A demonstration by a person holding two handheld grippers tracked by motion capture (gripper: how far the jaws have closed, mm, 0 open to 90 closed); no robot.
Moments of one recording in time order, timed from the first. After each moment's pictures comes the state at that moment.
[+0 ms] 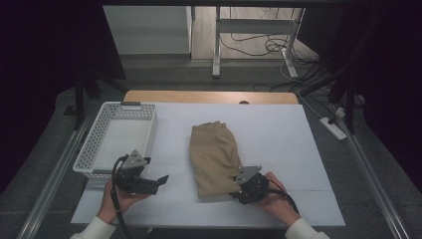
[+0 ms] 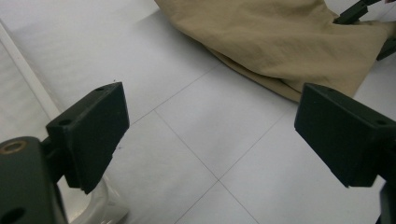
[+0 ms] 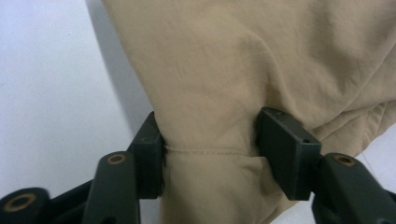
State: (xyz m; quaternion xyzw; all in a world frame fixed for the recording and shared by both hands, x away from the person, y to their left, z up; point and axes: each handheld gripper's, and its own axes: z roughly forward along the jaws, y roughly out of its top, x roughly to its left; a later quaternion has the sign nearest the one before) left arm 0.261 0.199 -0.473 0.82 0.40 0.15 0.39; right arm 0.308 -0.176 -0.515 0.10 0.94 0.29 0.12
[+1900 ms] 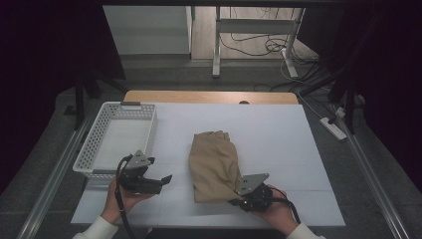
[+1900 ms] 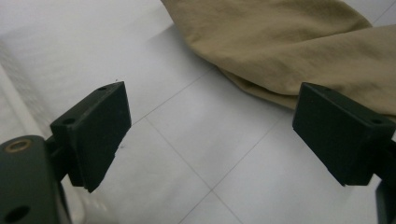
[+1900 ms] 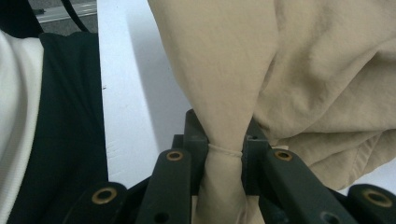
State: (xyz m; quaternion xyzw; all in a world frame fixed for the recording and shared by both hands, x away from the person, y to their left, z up) left arm 0.266 0.189 -0.476 0.82 0.39 0.15 0.40; right arm 0.275 -0.179 -0.498 0.09 0.93 0.35 0.06
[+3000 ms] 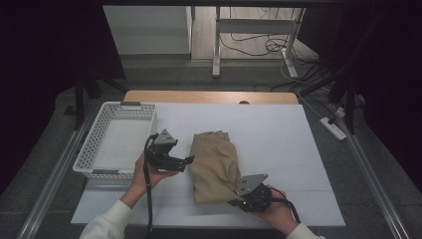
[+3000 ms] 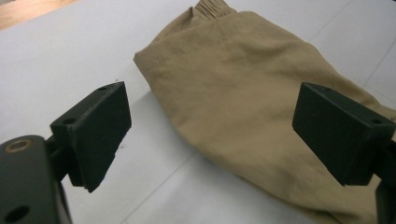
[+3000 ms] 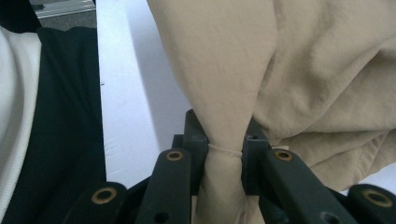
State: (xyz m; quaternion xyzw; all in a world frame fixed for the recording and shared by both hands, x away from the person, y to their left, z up) left arm 0.332 0.137 -0.459 0.82 0.37 0.14 0.41; right arm 0.275 -0.178 -0.501 0.08 0.93 0.34 0.06
